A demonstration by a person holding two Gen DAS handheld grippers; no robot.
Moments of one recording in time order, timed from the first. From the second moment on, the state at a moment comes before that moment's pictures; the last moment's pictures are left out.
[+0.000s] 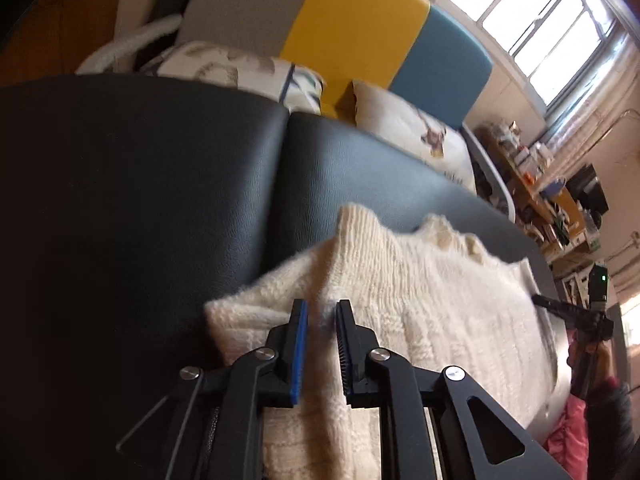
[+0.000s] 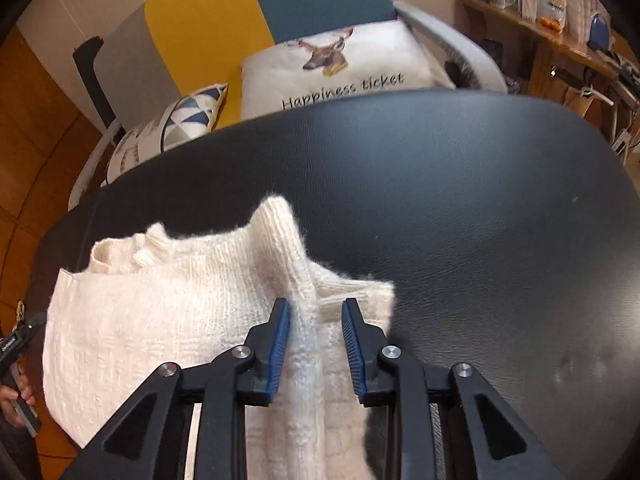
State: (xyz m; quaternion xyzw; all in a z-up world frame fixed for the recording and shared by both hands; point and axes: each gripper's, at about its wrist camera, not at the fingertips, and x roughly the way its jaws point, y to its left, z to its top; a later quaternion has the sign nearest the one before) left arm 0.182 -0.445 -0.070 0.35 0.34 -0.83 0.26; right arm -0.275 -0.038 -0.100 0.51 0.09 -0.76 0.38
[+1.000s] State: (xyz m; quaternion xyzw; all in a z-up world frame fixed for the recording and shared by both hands) left arm 0.113 -0.276 -0.015 0.41 0.18 -0.89 0.00; right arm -0.191 0.134 -0.125 0.57 -0.02 -0.64 0.52
